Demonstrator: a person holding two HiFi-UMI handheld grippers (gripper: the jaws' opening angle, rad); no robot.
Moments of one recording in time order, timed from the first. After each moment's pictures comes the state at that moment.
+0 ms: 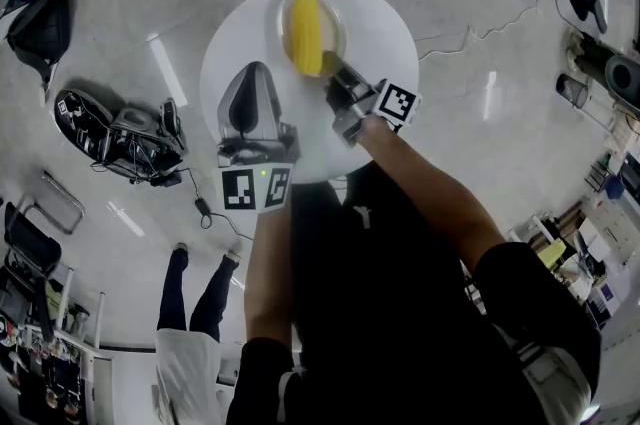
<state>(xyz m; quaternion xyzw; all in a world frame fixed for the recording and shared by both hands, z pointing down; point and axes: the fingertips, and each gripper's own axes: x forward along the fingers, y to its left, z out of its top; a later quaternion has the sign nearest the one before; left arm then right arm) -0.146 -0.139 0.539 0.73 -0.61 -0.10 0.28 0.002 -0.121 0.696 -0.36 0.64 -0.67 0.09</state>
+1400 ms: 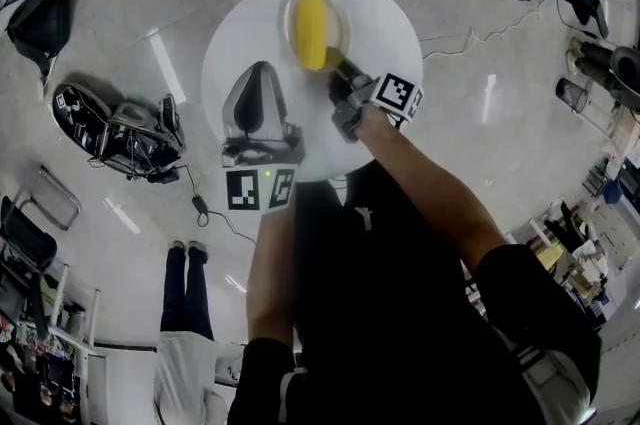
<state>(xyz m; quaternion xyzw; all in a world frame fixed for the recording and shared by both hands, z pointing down) -0.144 -0.127 0.541 0.73 -0.62 -0.11 0.28 0.007 -0.112 0.722 -0.41 0.58 -0.70 0.03</state>
